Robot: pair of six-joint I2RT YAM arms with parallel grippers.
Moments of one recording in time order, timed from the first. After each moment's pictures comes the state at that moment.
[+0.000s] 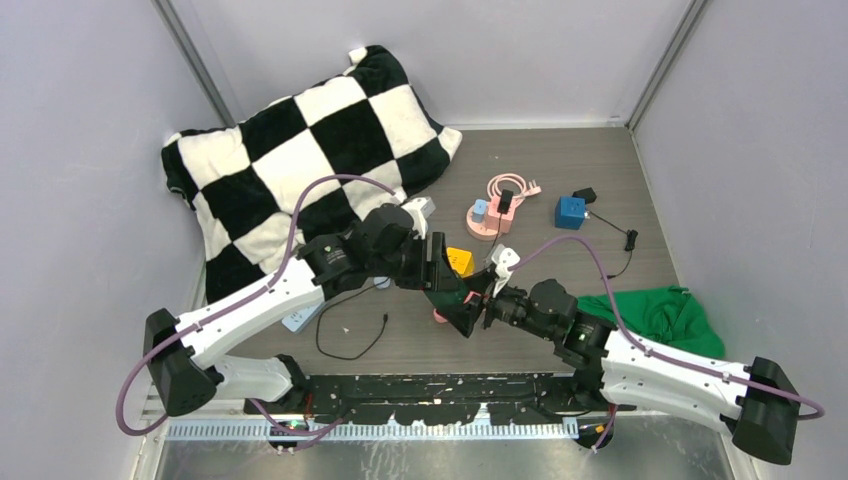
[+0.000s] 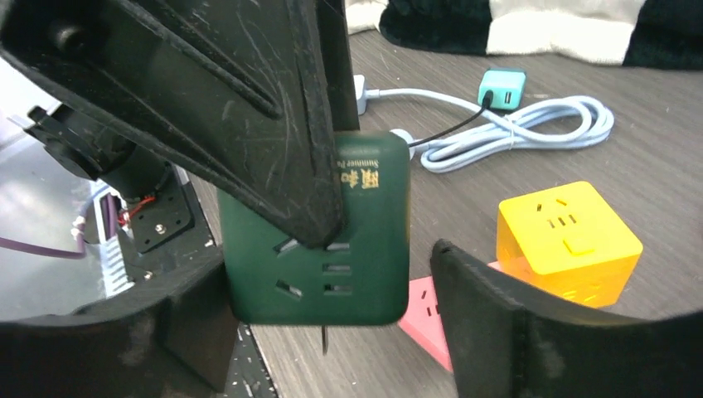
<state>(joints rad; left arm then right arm) -0.93 1.25 1.15 -0.58 0.15 -0.75 1.01 0.73 0.34 0.29 -0.04 0.25</state>
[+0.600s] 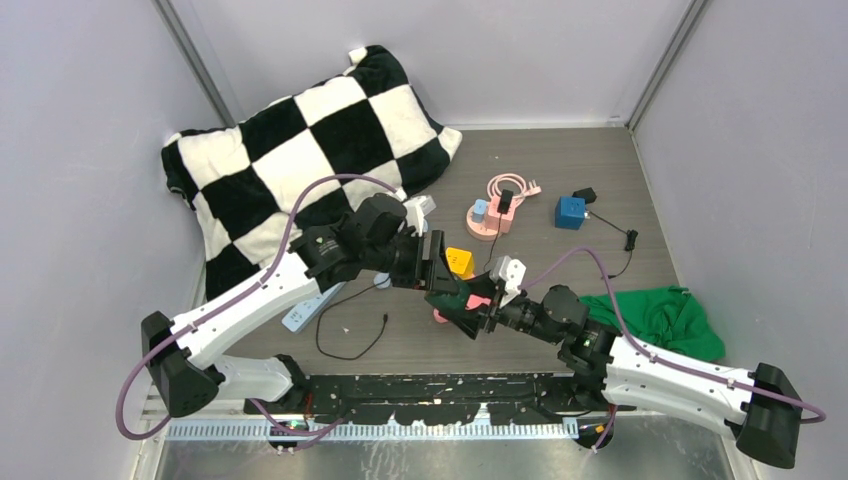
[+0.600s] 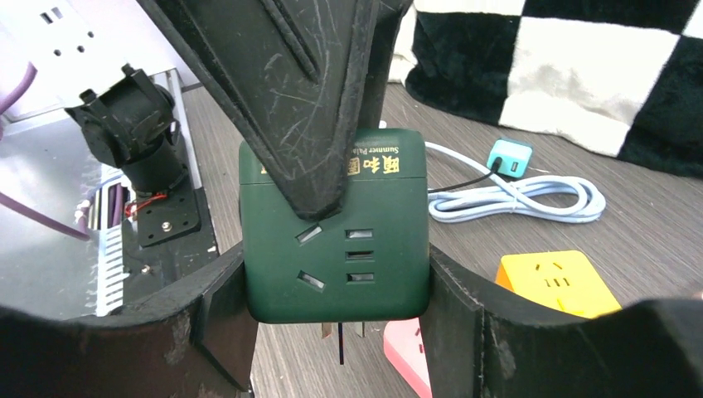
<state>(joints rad) -0.89 1.25 1.21 -0.67 0.32 -0.75 1.02 0.68 0.30 0.41 -0.10 0.10</state>
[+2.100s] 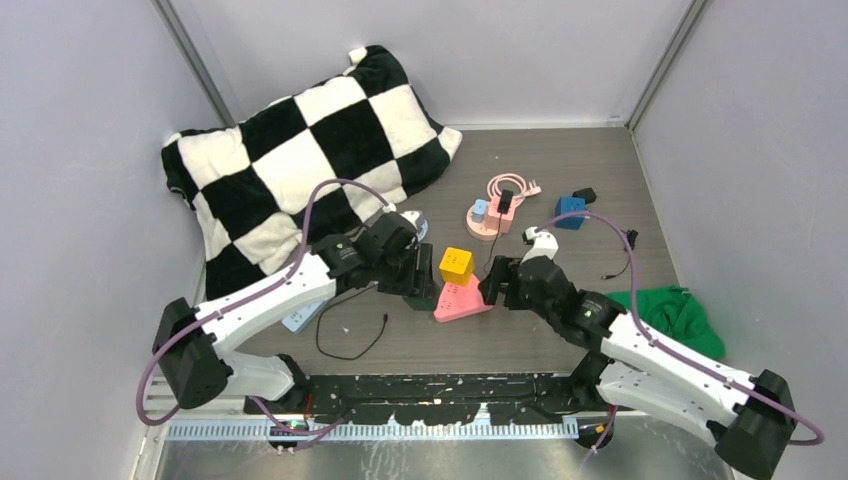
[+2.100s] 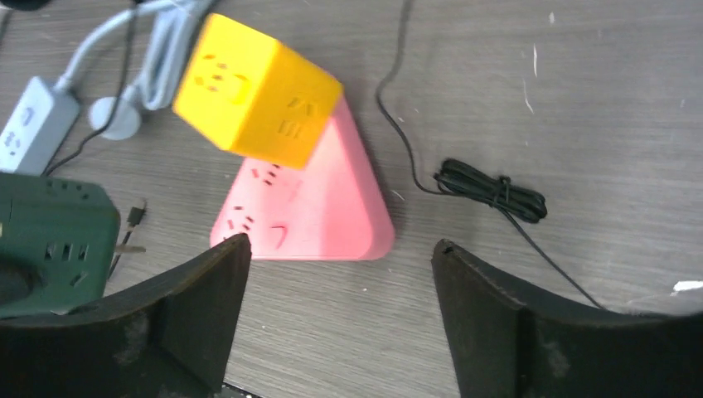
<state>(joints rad) -0.88 1.30 1.09 -0.69 0.05 -0.68 0.85 0.78 0.53 -0.37 0.33 0.70</state>
